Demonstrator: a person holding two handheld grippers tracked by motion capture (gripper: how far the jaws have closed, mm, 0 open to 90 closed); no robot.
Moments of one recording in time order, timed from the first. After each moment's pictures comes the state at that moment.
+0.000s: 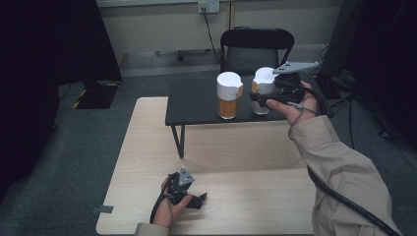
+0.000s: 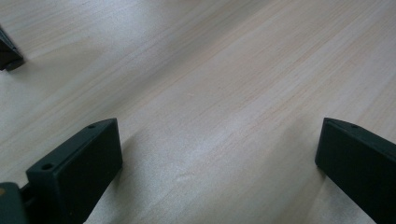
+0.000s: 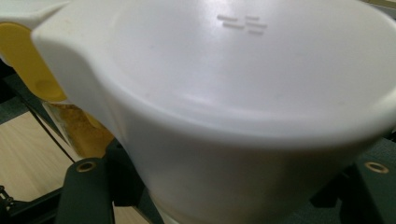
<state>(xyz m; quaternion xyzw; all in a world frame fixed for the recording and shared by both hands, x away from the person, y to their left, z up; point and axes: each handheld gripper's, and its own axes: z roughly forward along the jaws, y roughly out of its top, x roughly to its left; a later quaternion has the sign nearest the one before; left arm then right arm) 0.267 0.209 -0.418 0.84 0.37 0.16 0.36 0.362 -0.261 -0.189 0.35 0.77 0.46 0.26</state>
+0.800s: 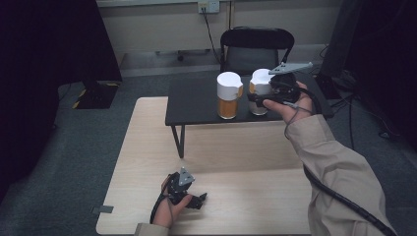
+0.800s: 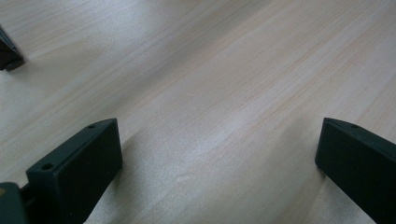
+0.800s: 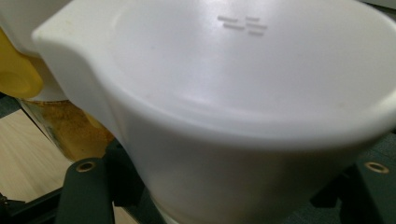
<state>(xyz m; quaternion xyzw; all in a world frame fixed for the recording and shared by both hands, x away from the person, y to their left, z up) 0.267 0.209 -0.418 0.84 0.37 0.16 0.36 0.373 -0.255 -0.194 0.35 0.78 0.45 0.25</state>
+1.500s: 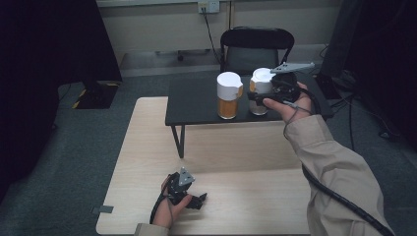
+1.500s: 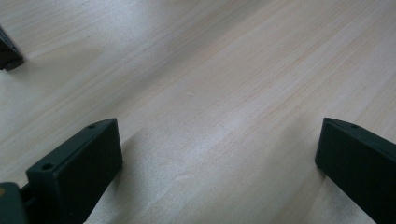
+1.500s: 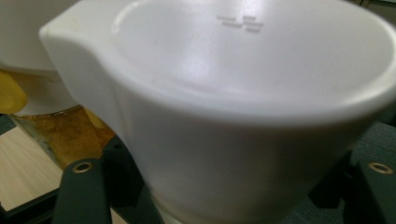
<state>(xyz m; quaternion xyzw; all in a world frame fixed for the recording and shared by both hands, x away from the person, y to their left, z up) 0.266 0.210 -0.418 0.84 0.37 0.16 0.36 0.374 -0.257 -0.199 0.37 0.76 0.47 0.24</state>
